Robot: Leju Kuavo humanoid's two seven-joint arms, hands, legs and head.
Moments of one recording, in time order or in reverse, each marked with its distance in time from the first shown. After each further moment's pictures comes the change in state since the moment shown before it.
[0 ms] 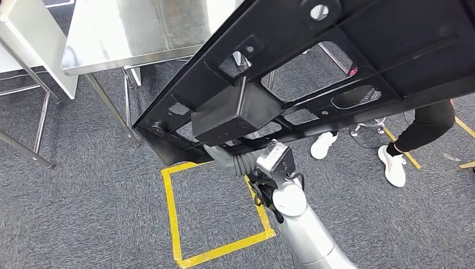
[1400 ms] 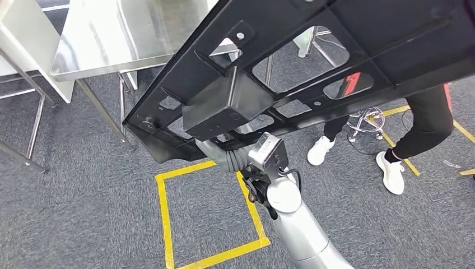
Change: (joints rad) left arm 0.011 0.005 0.001 -0.001 0.012 0.004 0.001; right arm -0.029 0.049 -0.011 0.023 0.015 0.034 0.027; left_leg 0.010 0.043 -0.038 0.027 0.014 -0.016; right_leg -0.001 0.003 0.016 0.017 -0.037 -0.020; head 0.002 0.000
